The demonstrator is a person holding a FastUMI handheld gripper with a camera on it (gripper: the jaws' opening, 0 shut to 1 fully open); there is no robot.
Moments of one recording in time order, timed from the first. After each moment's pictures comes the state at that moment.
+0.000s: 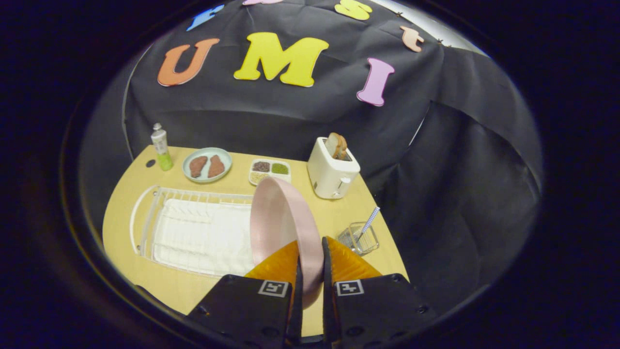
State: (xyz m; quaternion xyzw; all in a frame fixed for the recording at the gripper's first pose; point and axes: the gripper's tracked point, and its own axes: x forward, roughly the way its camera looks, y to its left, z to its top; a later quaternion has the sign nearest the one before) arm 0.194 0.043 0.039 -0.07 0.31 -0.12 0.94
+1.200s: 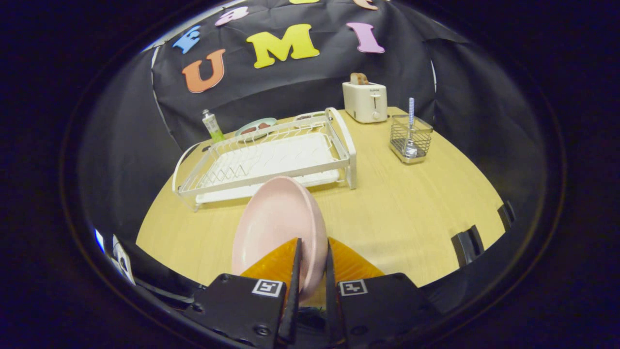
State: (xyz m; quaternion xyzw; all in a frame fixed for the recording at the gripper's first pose) arm 0.097 0.055 -0.187 0.07 0.32 0.03 0.94
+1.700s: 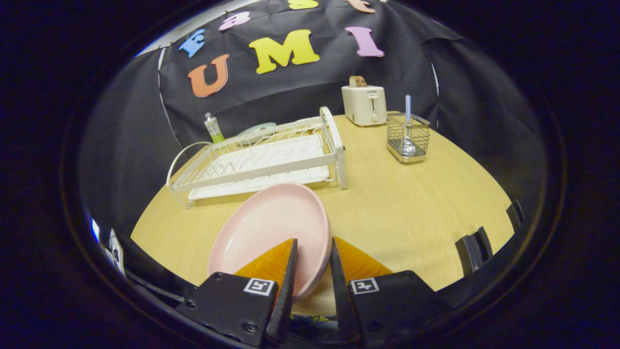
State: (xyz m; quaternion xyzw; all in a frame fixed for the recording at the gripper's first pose) arm 0.111 0.024 -0.204 0.08 0.27 0.03 0.96
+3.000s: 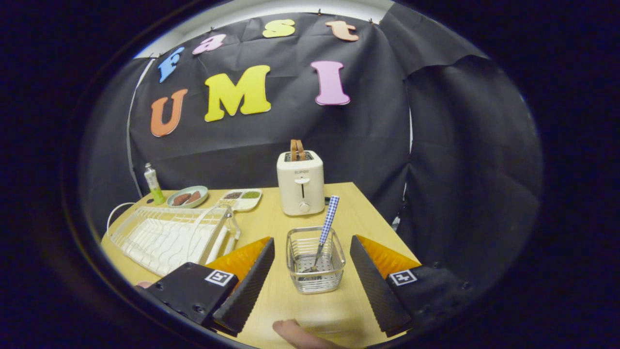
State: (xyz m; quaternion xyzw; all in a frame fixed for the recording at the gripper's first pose) arm 0.313 -0.193 -0.086 0.05 0.15 -0.04 0.99
